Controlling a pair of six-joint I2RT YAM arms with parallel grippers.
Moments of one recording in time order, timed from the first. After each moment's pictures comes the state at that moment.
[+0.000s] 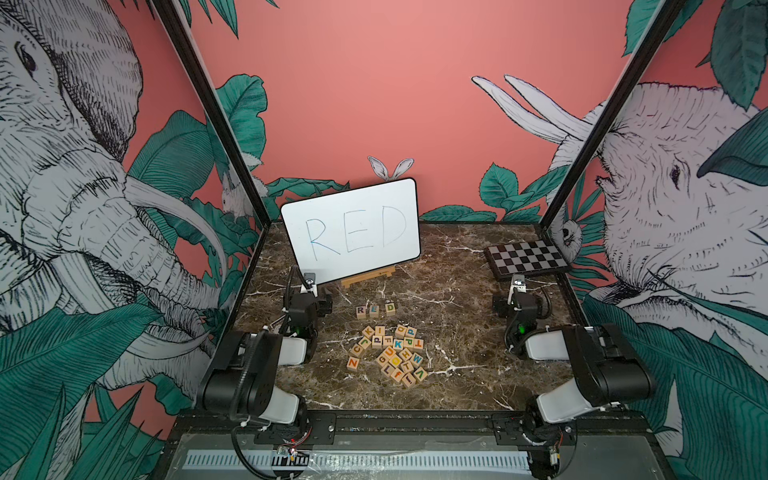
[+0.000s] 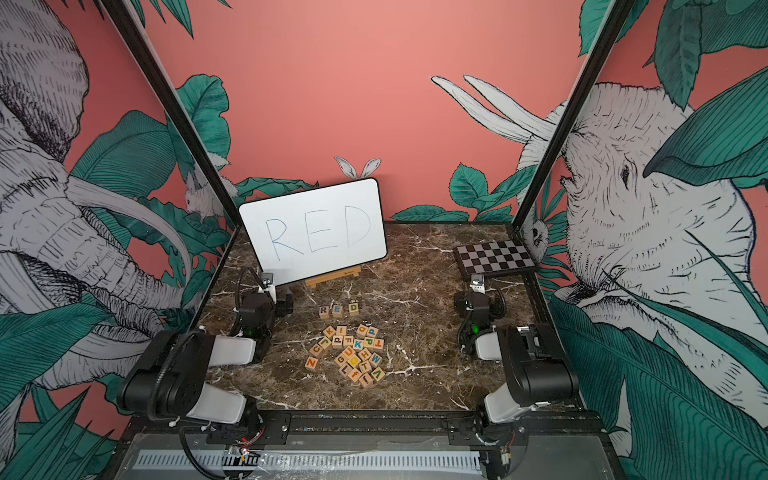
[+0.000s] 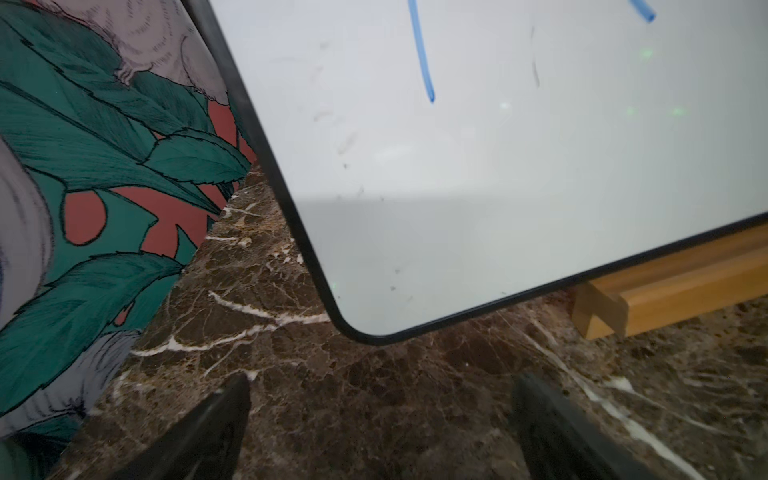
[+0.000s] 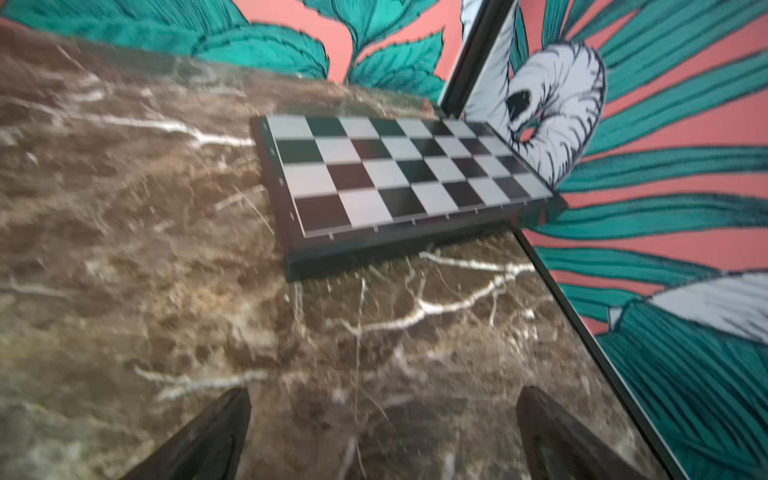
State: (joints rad) left arm -0.14 1.51 0.30 0.85 -0.27 0.15; right arm 0.11 1.54 0.35 0.79 0.41 -0.08
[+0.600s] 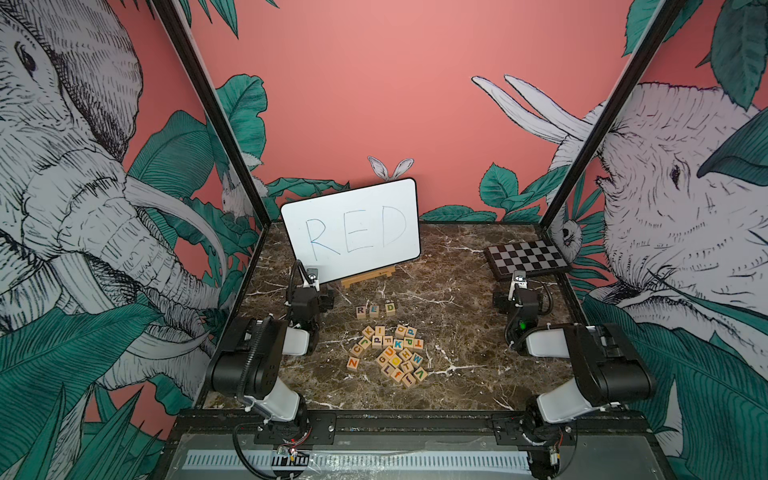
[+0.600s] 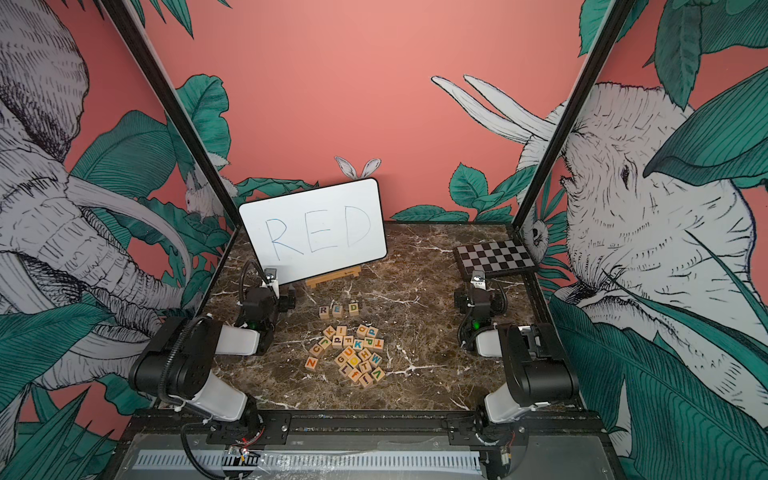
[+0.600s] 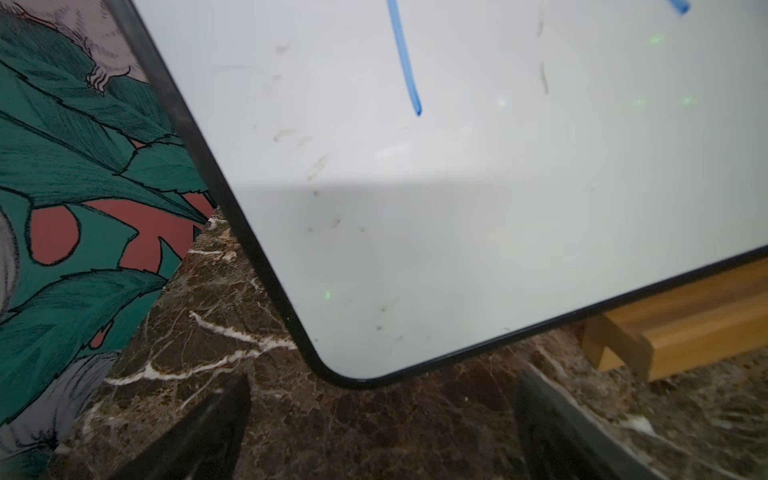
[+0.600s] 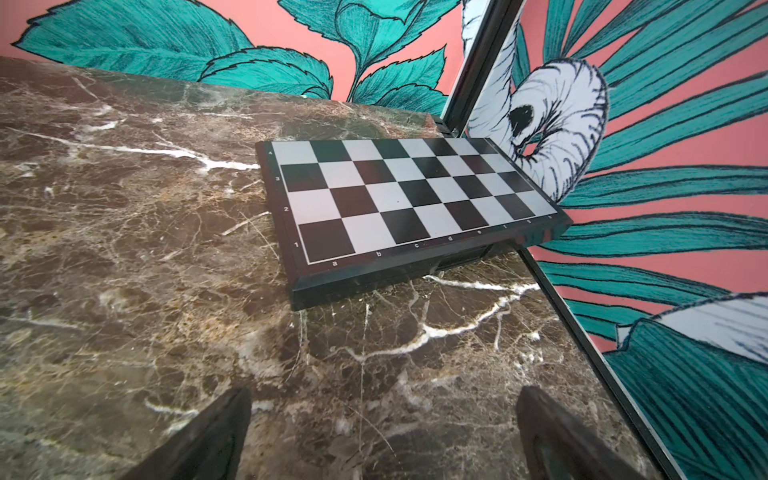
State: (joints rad) left arm -0.13 1.57 0.36 0.86 -0.28 0.16; right arm 0.09 1.54 0.37 0.77 0.37 -0.07
